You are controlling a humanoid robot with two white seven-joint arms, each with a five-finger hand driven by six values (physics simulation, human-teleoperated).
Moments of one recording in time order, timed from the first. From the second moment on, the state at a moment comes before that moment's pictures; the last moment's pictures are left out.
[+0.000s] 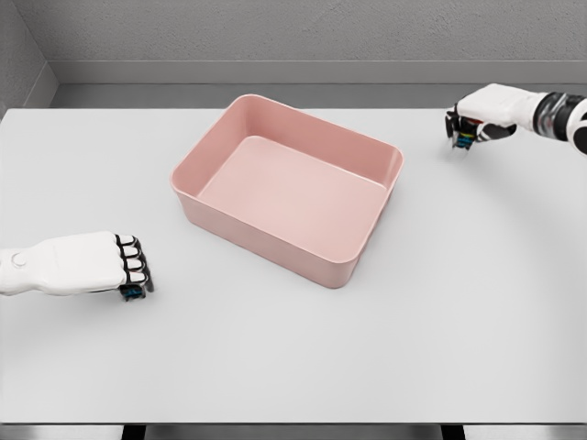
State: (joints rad) left arm -0.79 1.25 -1.26 -1.69 -0.69 -0.61 0.13; right arm -1.02 -0.52 0.64 -0.66 0.83 -0.61 0.40
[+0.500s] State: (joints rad) left arm -0.86 1.25 -1.24 -1.67 -0.68 -0.61 0.14; right arm -0.99 -0.60 0.59 -0.90 0.75 -0.61 0.39
